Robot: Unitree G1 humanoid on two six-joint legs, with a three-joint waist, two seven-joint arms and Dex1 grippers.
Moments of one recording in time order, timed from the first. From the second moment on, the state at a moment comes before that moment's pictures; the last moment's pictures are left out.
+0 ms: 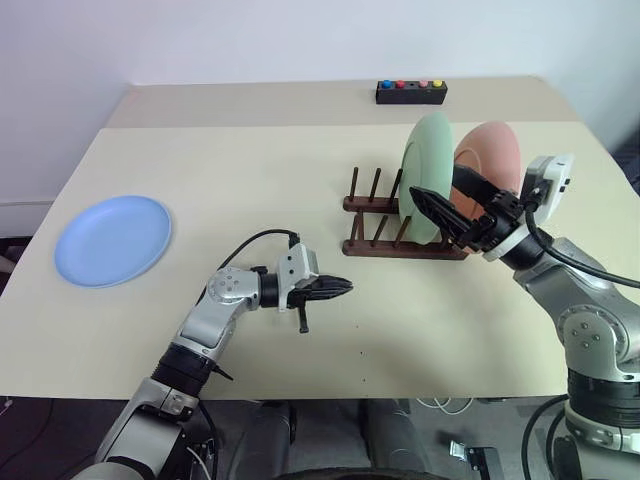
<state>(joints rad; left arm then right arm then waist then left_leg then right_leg) -0.40 0.34 -0.30 0.15 -0.23 0.04 -1.06 -0.28 -0.58 -0.26 -0.38 0.81 0.55 0.52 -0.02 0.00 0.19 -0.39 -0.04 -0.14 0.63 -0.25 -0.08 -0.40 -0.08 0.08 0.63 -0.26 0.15</state>
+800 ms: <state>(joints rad) -0.40 0.37 -0.27 0.07 -0.23 0.10 -1.02 -0.43 -0.73 -0.25 -0.51 0.61 0.50 0.55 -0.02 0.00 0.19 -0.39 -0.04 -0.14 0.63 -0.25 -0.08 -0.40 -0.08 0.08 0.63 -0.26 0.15</state>
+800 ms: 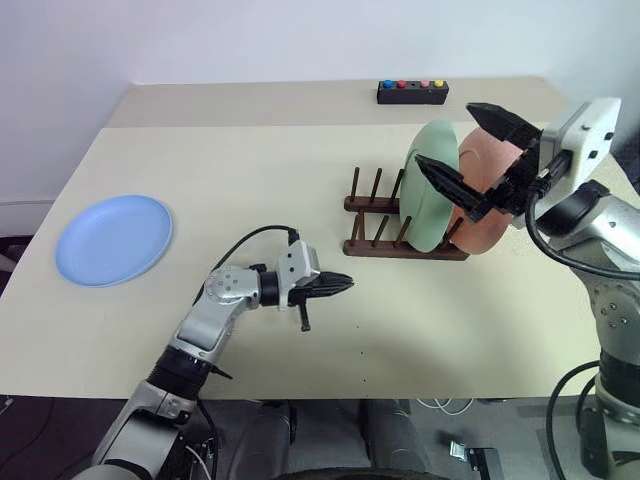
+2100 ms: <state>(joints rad) -0.56 0.72 0.49 0.57 -0.15 0.71 -0.04 -0.54 -0.57 0.09 -0.35 0.29 0.23 0.72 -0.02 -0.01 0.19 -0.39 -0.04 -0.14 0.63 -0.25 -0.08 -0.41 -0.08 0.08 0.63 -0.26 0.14</state>
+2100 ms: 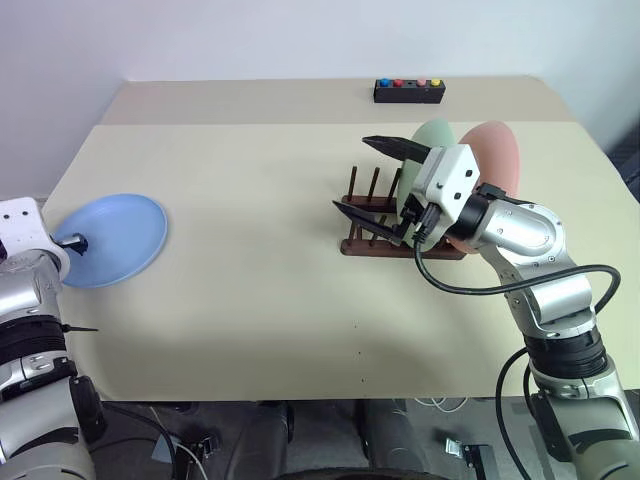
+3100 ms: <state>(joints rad) -0.62 0.32 0.35 -0.02 -0.40 0.51 -0.15 -0.52 -0.60 0.13 -0.31 0.09 0.07 0.73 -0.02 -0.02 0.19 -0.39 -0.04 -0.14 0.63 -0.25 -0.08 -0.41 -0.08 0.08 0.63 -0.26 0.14</state>
